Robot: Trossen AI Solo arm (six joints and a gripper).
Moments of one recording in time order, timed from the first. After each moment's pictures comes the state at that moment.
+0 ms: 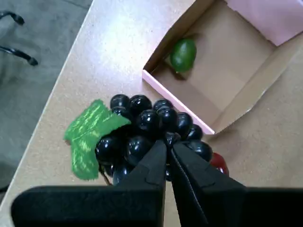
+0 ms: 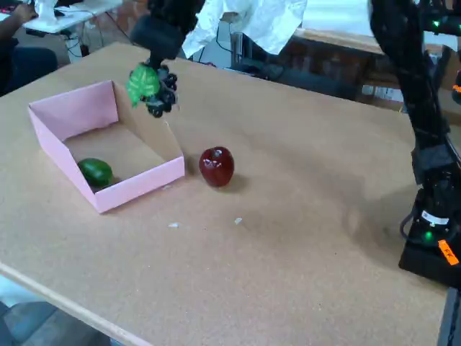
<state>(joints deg) 20.1 114.5 134.6 -79.4 3.4 -2.3</state>
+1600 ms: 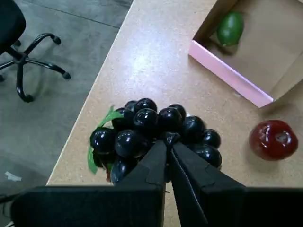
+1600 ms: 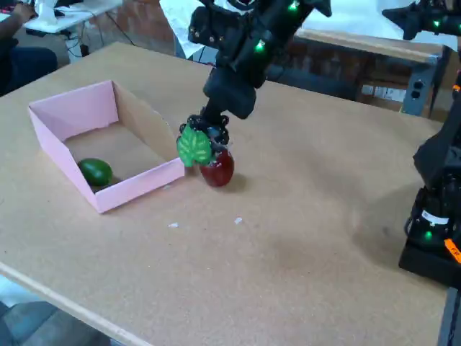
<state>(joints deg) 32.6 82.9 81.8 -52.1 5.0 10.0</state>
